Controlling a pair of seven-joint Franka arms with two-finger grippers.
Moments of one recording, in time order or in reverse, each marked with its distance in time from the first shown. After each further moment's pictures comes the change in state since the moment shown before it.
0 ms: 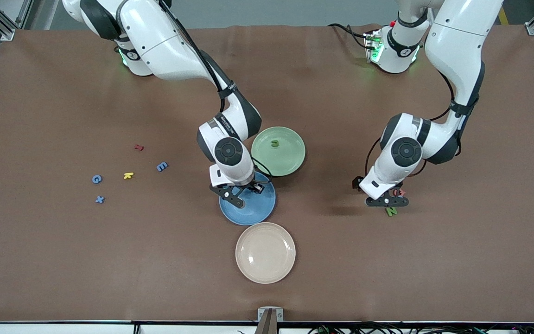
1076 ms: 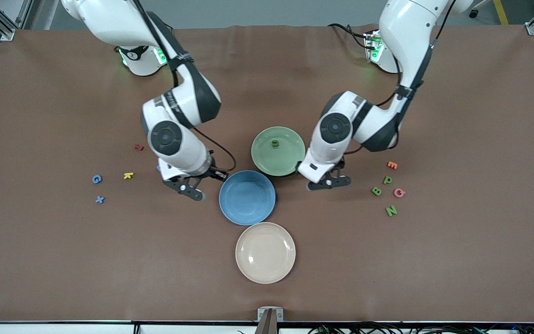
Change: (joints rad) left arm -0.268 0.010 0.001 0.188 -0.088 -0.193 -0.331; right arm -0.102 -0.284 0.008 -0.169 0.036 -0.162 -0.193
